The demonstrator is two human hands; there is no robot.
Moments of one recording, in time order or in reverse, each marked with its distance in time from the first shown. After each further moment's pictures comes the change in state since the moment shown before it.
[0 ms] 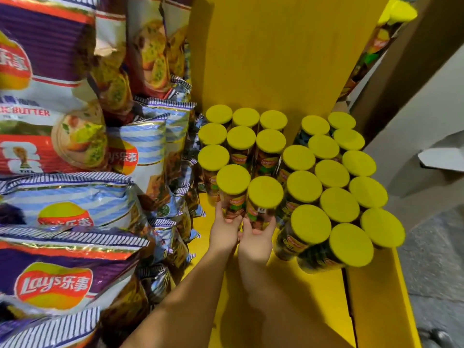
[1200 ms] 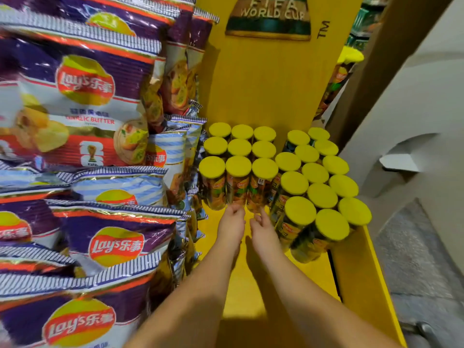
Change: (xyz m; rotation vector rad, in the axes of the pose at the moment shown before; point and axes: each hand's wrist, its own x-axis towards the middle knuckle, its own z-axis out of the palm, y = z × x) left_hand -0.062 0.050 -0.011 -0.133 -0.064 -0.015; right_hand -0.039 -0.040 -0.052 0.007 -0.371 -0.077
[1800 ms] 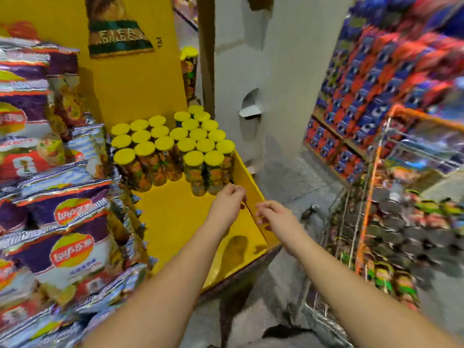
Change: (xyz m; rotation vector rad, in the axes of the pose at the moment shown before) left_hand -0.310 0.019 0.037 0.418 -0.565 0.310; right_hand -0.323 0.037 -0.192 0.081 0.245 -0.025
